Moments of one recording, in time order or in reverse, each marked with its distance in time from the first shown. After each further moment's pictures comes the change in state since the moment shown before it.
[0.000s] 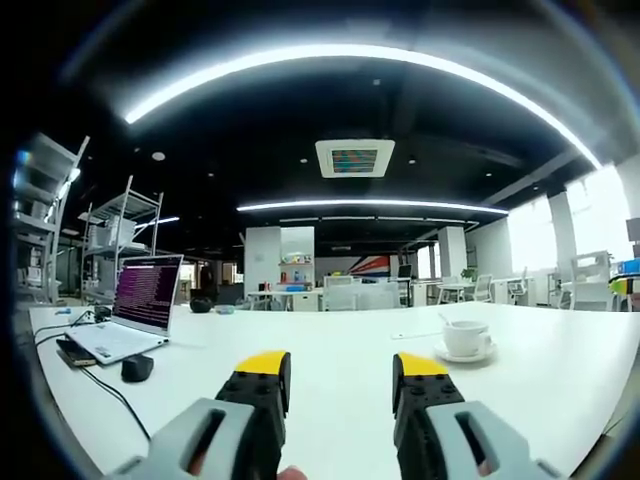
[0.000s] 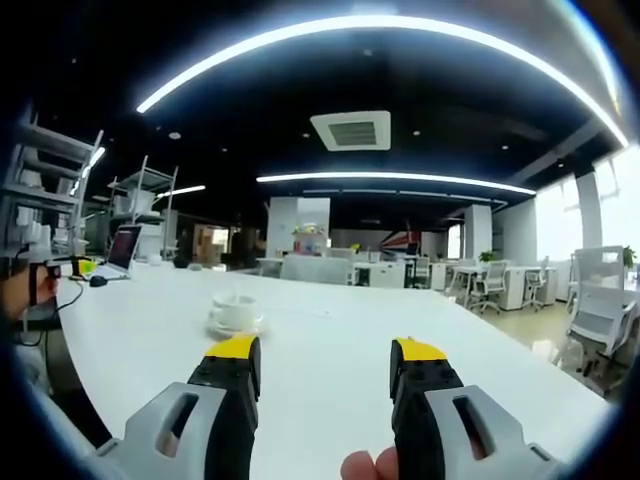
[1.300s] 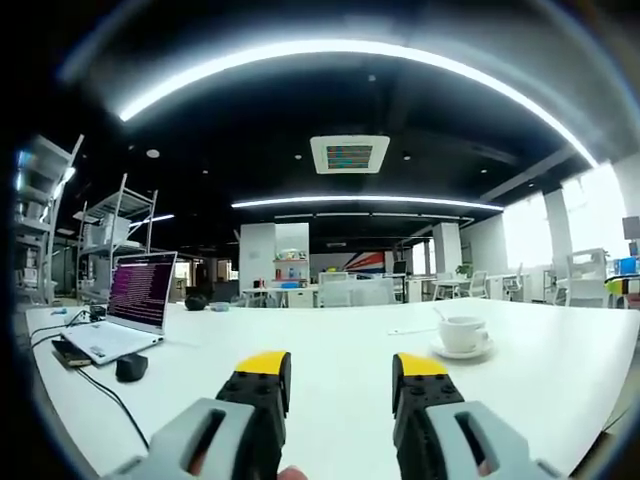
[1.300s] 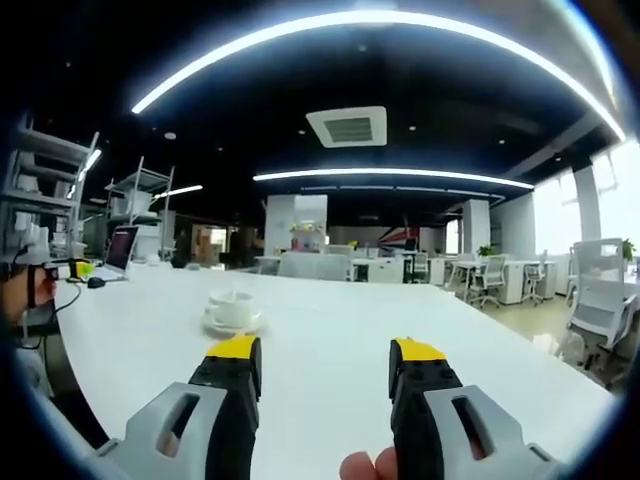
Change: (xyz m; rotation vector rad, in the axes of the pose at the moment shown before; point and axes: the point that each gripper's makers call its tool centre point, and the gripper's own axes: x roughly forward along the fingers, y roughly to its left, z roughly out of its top) left arm 0.001 -0.006 -0.002 0.004 0.014 -0.018; right arm 0.004 -0.008 -0.008 0.022 0.009 -0.007
